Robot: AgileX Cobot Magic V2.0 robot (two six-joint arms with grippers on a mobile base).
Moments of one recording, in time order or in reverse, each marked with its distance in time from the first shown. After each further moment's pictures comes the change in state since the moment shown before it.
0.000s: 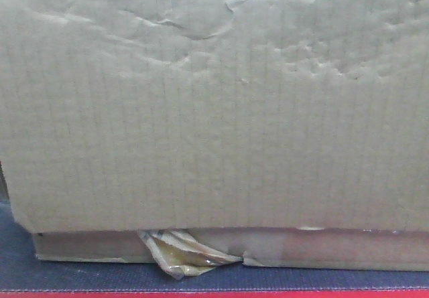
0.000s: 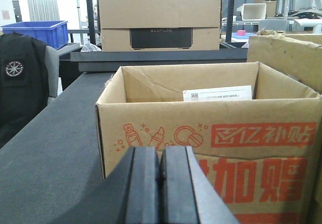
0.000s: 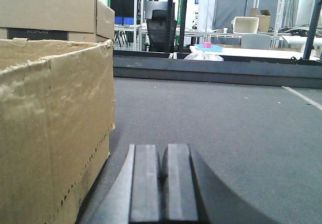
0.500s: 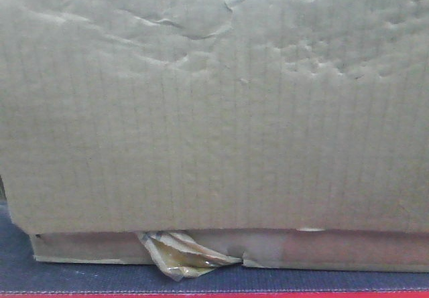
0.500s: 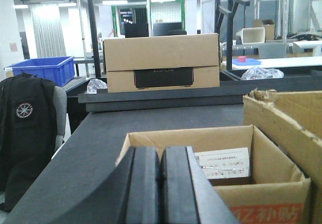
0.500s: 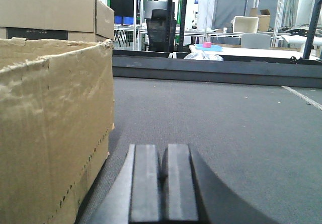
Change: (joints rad) left arm 0.000 0.052 -0.305 0.037 0.188 0.000; right arm 0.000 0.000 0.000 0.000 0.000 0.000
